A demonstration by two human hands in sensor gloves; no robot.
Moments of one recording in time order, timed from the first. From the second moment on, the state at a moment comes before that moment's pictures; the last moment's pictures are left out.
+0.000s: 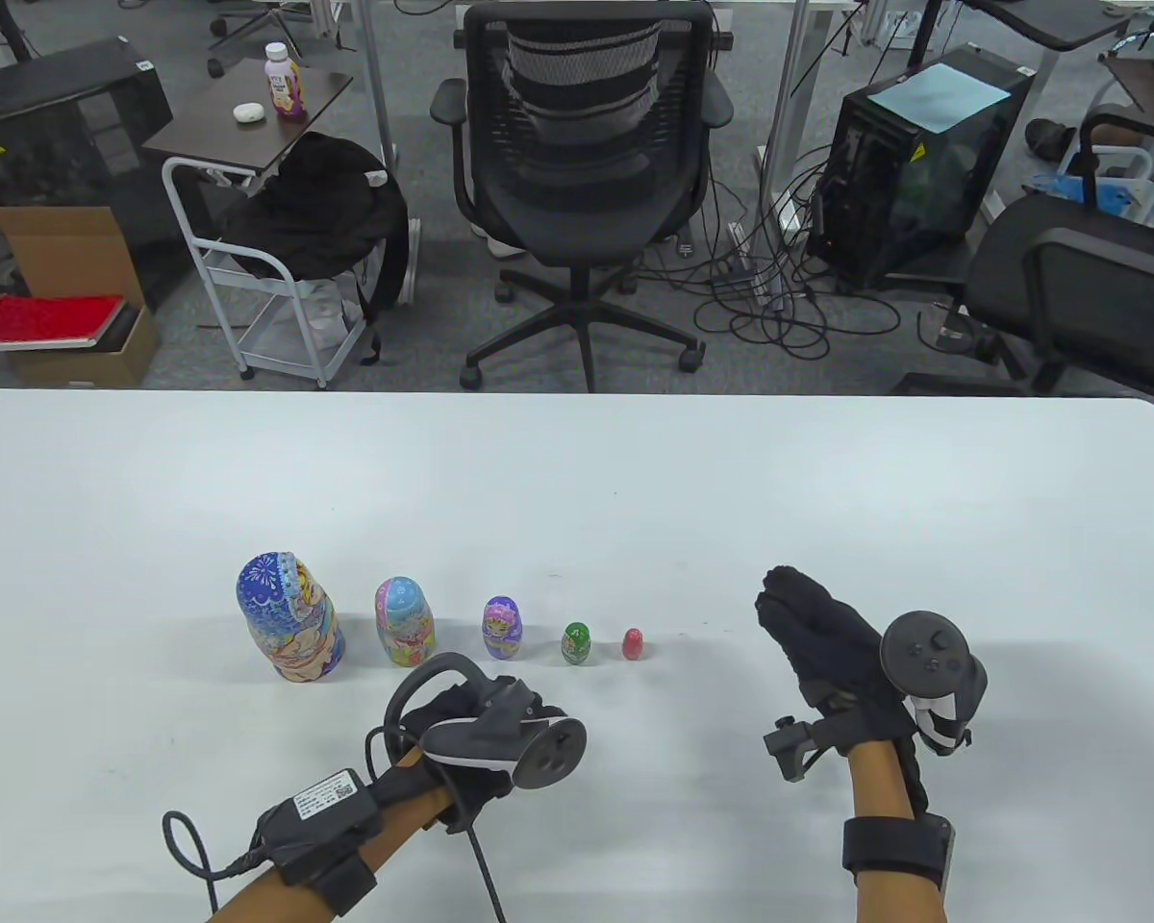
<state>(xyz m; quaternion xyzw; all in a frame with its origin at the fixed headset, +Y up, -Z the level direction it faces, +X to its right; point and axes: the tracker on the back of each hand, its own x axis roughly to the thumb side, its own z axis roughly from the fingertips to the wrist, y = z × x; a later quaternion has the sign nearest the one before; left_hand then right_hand) -0.089 -0.717 -0.311 -0.07 -0.37 -0.13 0.92 0.245 -0.713 -0.364 0.05 -0.11 0.86 0.49</state>
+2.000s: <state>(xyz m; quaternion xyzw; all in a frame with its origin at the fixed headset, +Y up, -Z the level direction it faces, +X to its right) 0.062 -0.733 -0.418 0.02 -0.37 -0.13 0.92 0.261 -0.715 -0.362 0.03 -0.14 0.86 0.49</state>
